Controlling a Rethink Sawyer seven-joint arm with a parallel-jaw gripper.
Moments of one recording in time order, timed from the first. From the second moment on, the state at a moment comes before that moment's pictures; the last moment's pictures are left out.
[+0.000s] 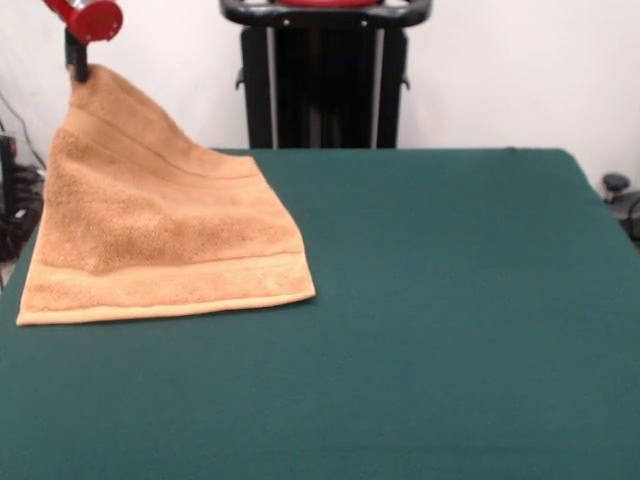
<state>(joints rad) -0.49 -0.79 -0.33 1.83 -0.14 0.49 1.97</state>
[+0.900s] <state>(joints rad) -0.45 -0.75 -0.31 1.79 -0.17 0.46 1.97</state>
